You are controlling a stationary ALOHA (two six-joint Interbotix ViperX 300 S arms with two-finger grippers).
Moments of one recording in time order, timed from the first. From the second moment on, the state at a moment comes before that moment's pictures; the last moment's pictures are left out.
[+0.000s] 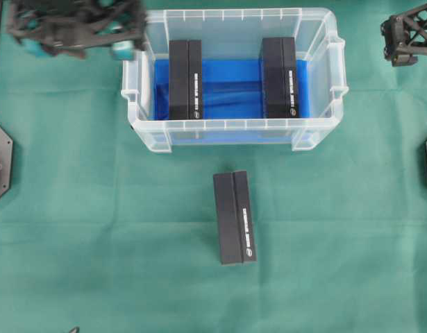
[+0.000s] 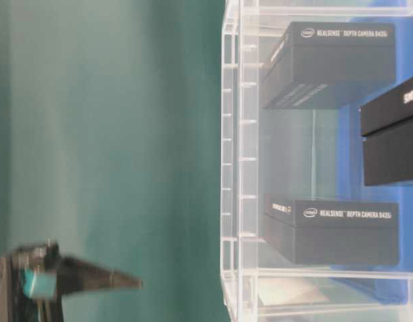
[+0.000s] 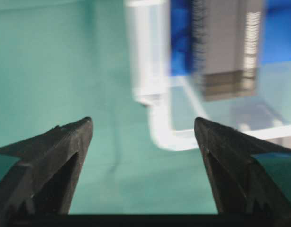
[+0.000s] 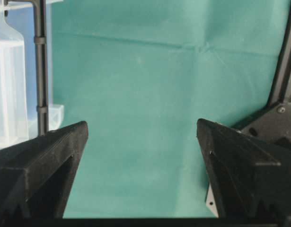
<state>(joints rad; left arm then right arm) 0.27 -0.13 0.02 0.10 1.47 -1.23 -0.45 -0.53 0.54 -0.16 1.35 1.20</state>
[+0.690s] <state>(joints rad) 0.21 0.12 -0.28 0.10 1.50 -1.26 -0.45 -0.54 0.55 -0.16 1.35 1.17</state>
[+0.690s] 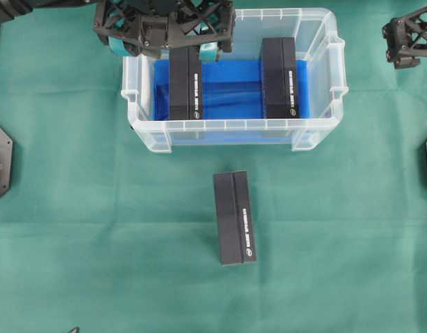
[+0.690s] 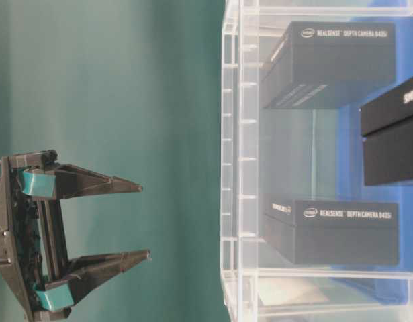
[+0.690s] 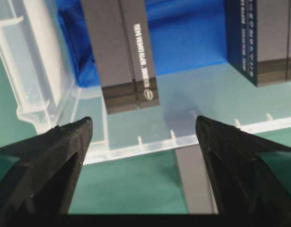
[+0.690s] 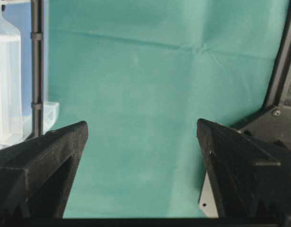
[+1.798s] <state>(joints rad) 0.21 0.13 -0.28 0.10 1.51 -1.28 -0.45 -0.54 0.55 -0.16 1.33 1.17</state>
